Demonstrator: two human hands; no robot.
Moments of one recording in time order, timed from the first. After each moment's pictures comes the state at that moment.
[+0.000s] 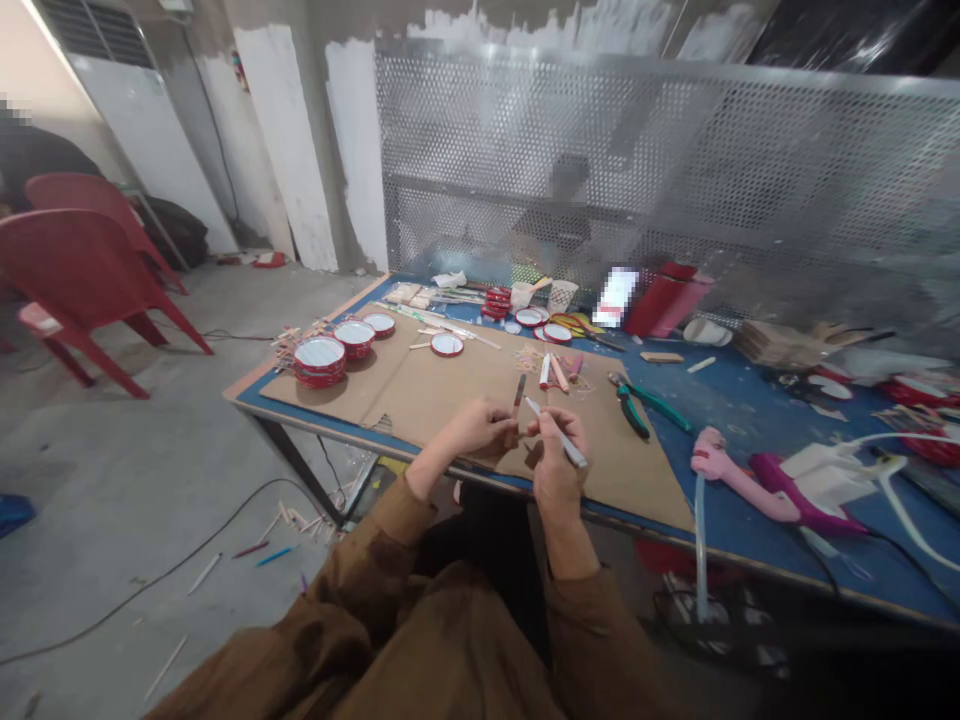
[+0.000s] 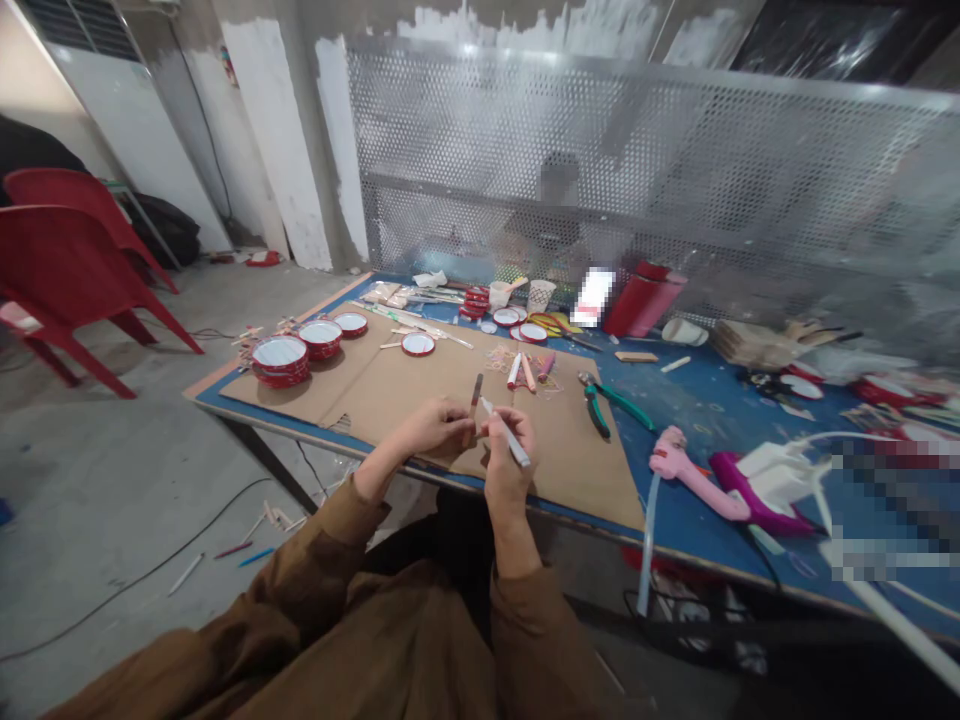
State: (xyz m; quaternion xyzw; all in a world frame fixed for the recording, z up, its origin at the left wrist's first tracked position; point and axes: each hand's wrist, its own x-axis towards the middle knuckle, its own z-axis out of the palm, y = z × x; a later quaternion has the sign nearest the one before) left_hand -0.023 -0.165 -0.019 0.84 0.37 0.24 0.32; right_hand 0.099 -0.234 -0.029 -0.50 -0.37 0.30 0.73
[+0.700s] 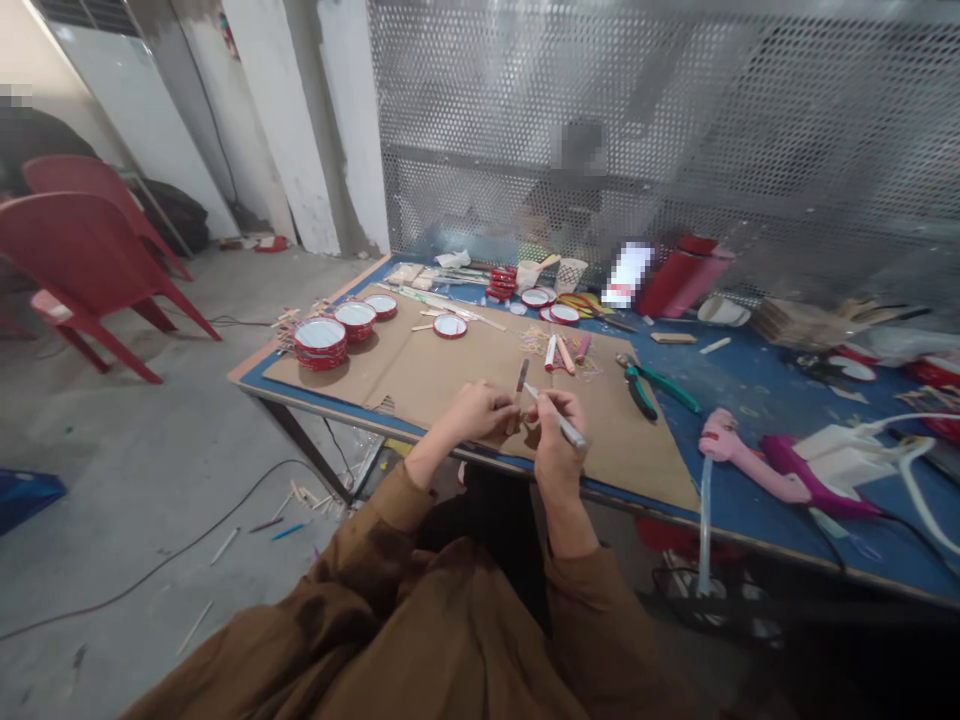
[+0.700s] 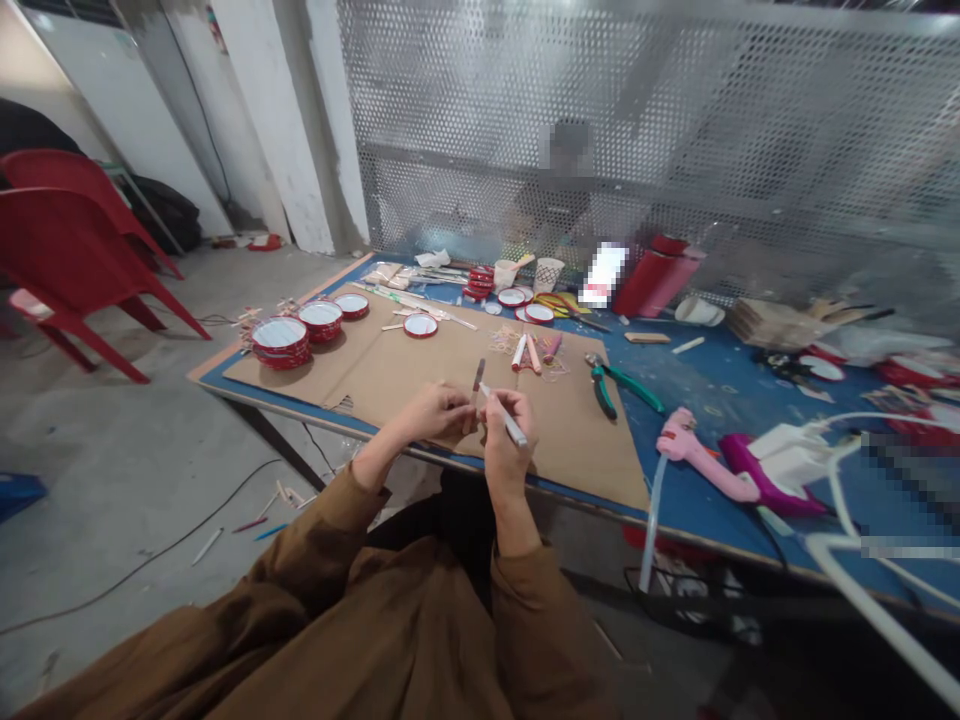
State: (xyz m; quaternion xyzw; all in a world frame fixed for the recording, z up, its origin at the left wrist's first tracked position) left_hand -0.027 -0.171 -0.021 0.86 0.38 0.24 0.24; right_hand 0.095 -0.236 -0.025 -0.52 -0.40 0.27 0.70
